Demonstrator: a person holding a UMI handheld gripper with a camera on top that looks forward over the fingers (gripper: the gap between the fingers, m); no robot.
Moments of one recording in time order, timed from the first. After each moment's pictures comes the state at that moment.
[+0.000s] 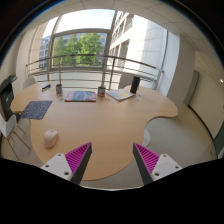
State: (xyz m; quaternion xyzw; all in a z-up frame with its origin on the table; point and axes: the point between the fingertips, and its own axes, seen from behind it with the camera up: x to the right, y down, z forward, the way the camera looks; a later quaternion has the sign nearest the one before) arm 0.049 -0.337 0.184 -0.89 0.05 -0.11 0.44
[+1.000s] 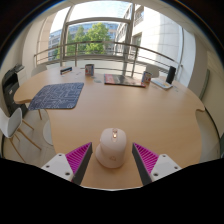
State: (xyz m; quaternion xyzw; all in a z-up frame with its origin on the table) arm -0.234 -0.196 0.003 -0.91 0.02 -0.07 0.41
